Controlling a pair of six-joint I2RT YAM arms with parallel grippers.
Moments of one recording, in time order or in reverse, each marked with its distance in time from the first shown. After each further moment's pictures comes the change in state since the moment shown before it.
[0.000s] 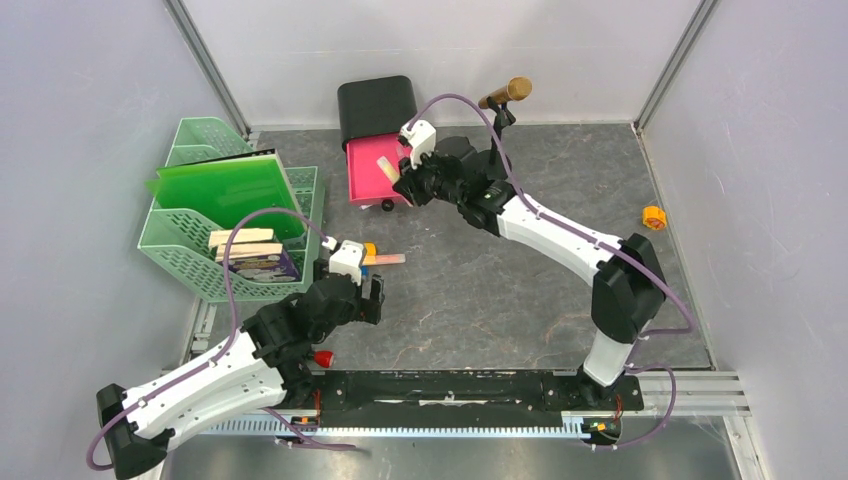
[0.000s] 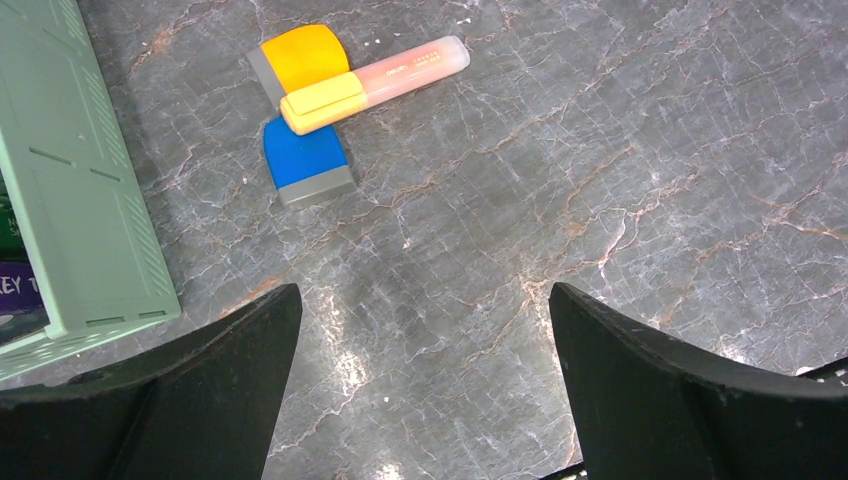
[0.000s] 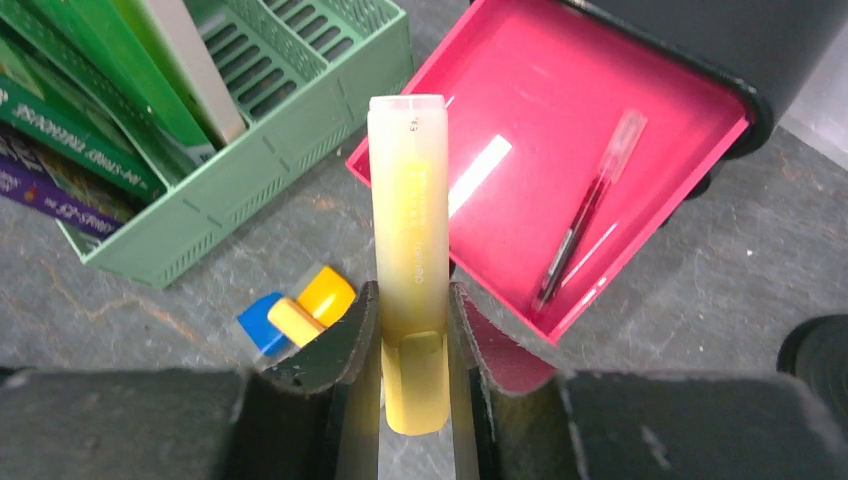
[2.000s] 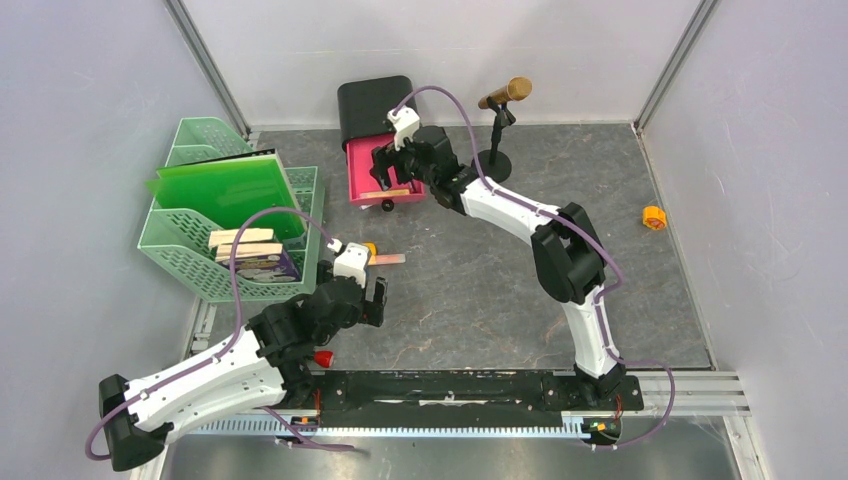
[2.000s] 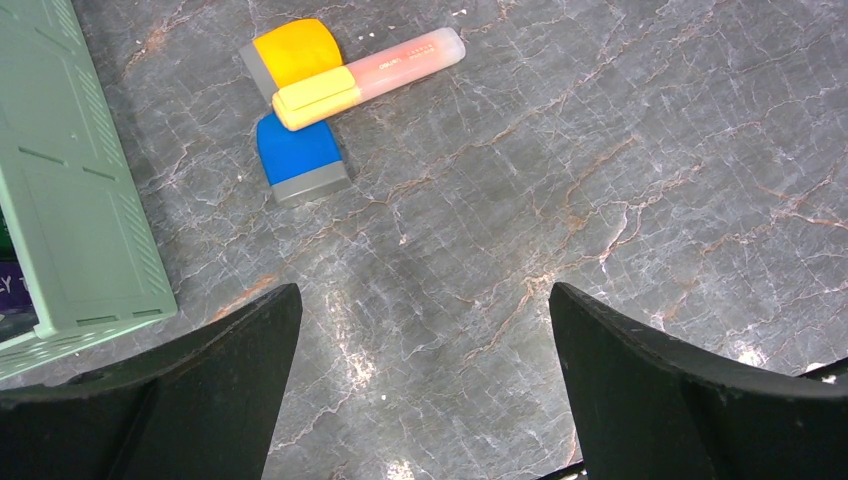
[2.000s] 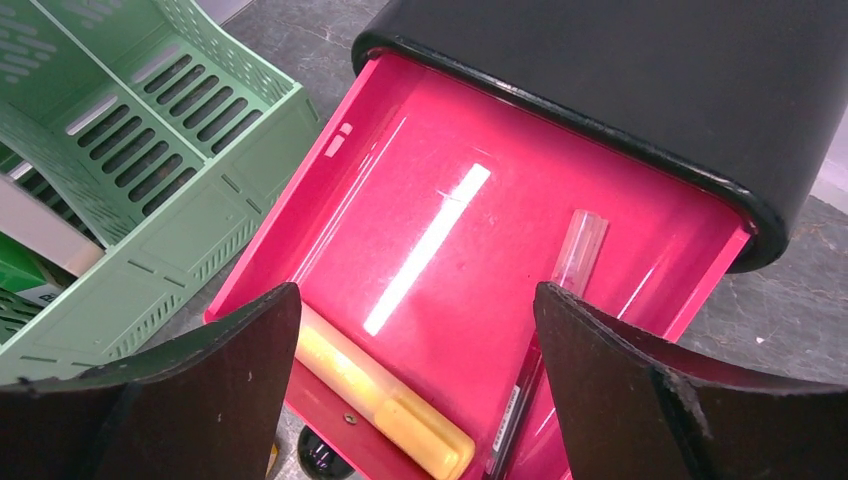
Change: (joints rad) left arm -0.051 0.029 0.000 0.000 -0.043 -0.019; right arm -0.054 0.398 0.299 0.171 0.043 0.040
